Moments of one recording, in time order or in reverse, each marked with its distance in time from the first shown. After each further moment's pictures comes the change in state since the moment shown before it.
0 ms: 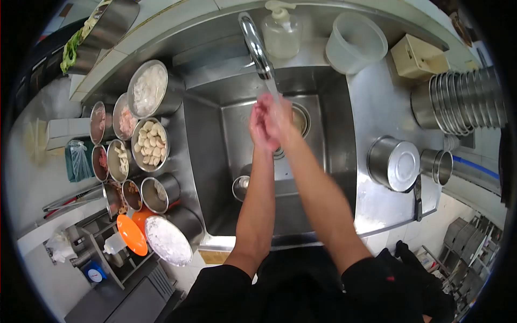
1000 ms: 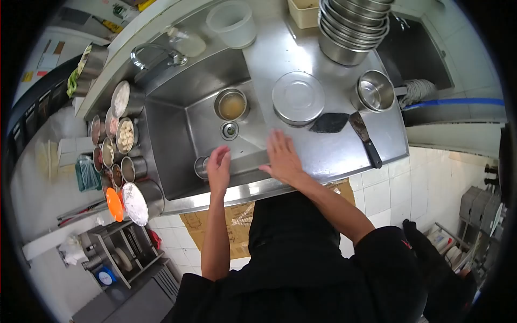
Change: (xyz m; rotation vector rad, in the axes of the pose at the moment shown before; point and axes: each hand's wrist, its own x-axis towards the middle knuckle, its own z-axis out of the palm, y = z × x) left_hand -0.259 -0.125 0.021 1.422 0.158 0.237; right_hand -0.293 -0.103 -0.280 -1.981 -0.262 -0.572
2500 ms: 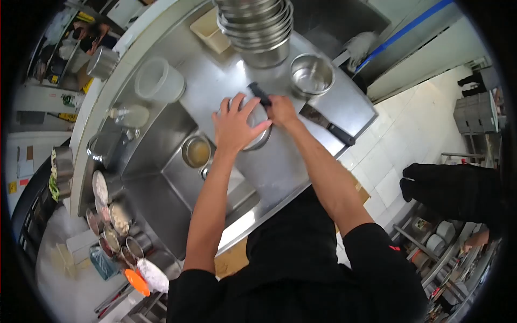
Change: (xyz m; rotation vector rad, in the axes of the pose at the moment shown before) left_hand 0.099 0.149 0.201 0.956 -0.367 0.976; right_hand 0.064 0.168 -0.081 0.406 0.447 0.605
